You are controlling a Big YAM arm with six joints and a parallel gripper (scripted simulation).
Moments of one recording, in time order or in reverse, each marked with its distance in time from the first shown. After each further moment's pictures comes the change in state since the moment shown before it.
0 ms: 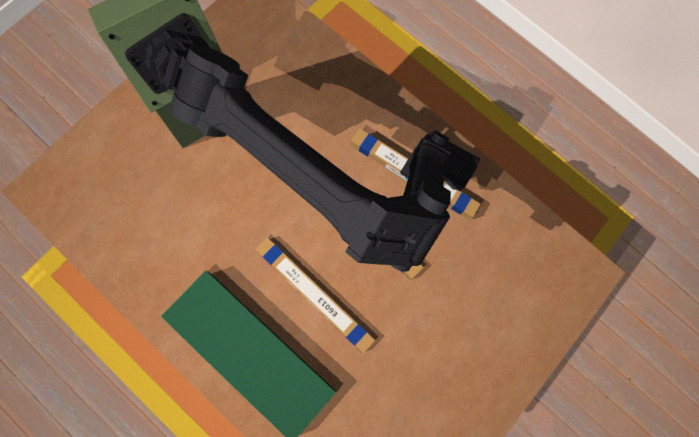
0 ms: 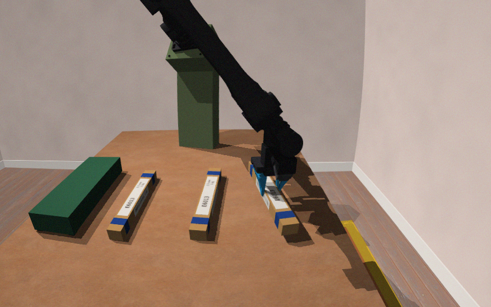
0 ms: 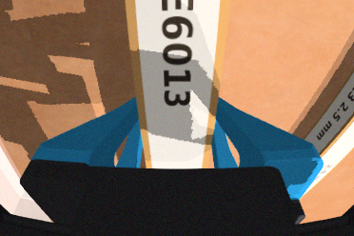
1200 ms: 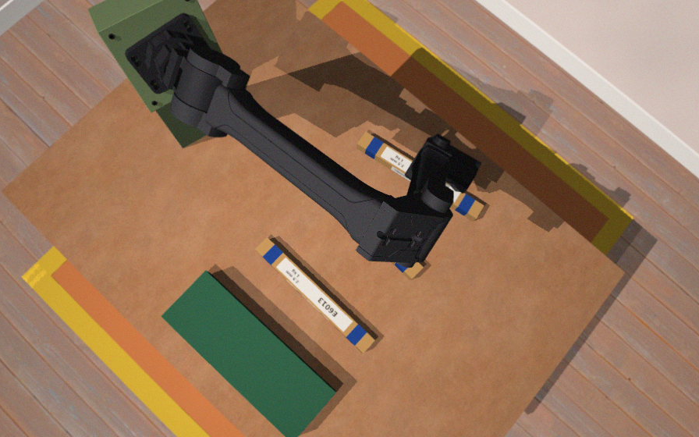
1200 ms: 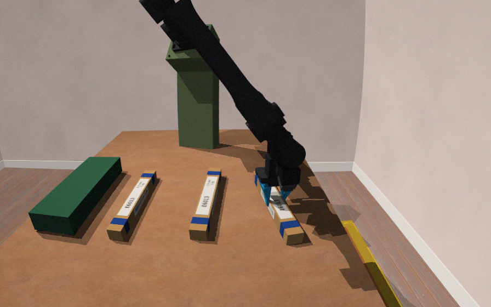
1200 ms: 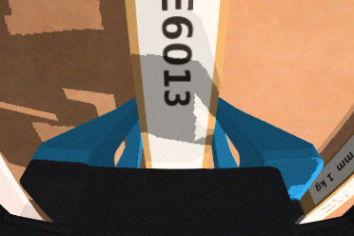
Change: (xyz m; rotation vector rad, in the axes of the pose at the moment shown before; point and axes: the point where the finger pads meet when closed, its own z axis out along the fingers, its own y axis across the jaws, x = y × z) arm -0.013 0.012 0.024 -0.023 -0.026 0.011
